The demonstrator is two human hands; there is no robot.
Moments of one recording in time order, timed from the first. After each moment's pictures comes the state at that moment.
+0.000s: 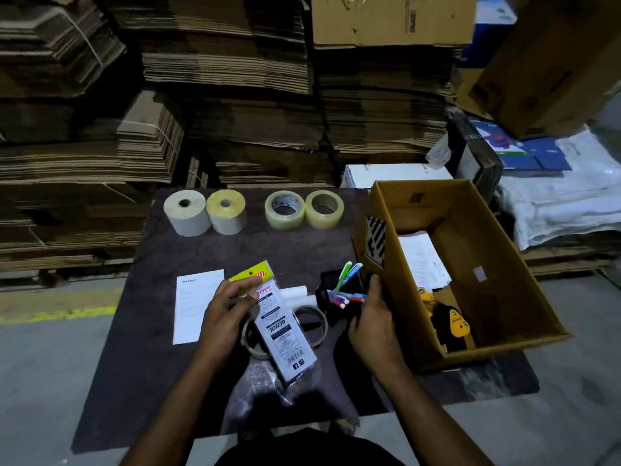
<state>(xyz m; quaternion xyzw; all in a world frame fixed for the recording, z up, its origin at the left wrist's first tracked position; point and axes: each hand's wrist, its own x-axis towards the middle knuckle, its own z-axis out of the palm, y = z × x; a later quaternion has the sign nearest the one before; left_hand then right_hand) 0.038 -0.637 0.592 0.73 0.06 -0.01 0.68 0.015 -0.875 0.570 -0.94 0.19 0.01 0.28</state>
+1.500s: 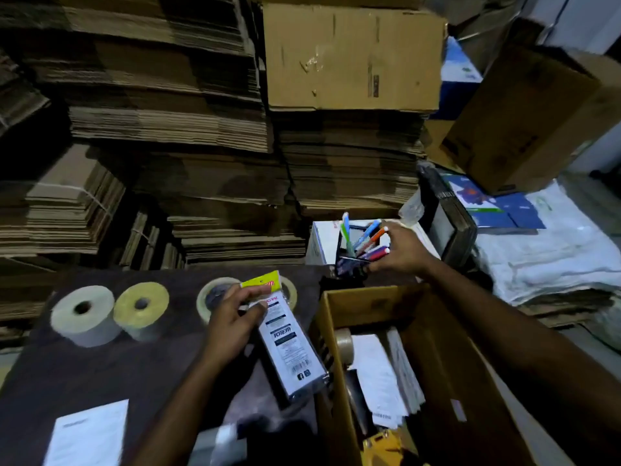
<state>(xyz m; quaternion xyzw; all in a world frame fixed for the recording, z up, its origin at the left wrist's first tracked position) 0.266 -0.775 0.608 0.77 -0.03 0.00 0.64 0.359 -1.102 0.681 -0.97 -0.01 0.03 0.25</state>
